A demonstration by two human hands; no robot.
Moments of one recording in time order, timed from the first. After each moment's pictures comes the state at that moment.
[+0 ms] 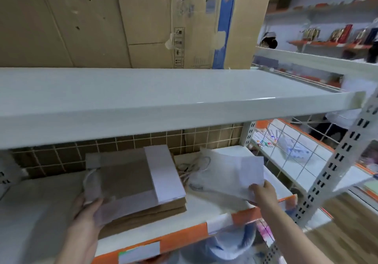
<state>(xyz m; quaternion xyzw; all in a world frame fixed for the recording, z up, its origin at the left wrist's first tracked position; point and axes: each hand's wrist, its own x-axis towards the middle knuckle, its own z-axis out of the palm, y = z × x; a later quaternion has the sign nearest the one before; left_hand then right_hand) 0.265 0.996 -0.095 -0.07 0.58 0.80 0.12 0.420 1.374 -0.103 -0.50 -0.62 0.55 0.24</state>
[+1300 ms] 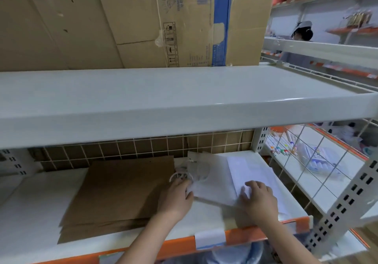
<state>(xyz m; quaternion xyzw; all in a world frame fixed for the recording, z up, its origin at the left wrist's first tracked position) 0.296 1.206 -0.103 0.26 0.92 0.27 0.11 0.404 1.421 -0.127 -0.33 -0.92 0.17 0.13</state>
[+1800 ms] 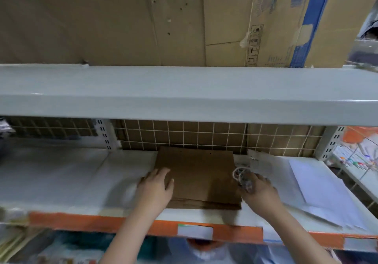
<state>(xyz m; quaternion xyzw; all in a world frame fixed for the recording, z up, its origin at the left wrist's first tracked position) 0.291 0.981 -0.064 0.09 0.97 0.23 -0.05 0.351 1.250 -0.079 -0.17 -0.96 0.20 0.07</state>
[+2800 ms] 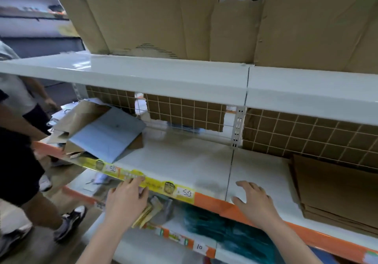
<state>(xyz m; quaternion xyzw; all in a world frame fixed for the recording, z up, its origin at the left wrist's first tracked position) 0.294 0.473 -0.068 -0.10 0.98 0.13 -0.13 0.273 0.791 -0.080 -0.01 -0.98 0.21 -0.03</state>
